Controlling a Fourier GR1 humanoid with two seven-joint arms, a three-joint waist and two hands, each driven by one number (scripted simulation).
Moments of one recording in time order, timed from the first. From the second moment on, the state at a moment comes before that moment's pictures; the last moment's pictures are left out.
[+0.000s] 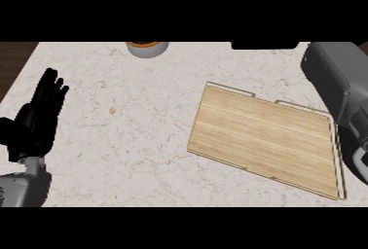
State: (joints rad) left arm -0.18 0.28 0.06 -1.62 0.14 0.19 0.21; right arm -1.35 -0.39 0.52 -0.01 0.73 -0.88 1.11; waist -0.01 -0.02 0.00
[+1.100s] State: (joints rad) left arm -0.16 0.28 0.08 -1.66 0.14 0.20 0.24; right arm -1.01 -0.64 0.49 -0.01 0.73 -0.99 1.13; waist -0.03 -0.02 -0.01
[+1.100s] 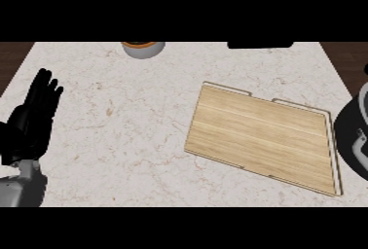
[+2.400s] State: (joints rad) left arm -0.19 0.27 0.10 -1.63 0.13 0.17 0.22; right arm -0.39 -0.70 -0.09 -0.78 0.13 -1.20 0.44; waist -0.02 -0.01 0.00
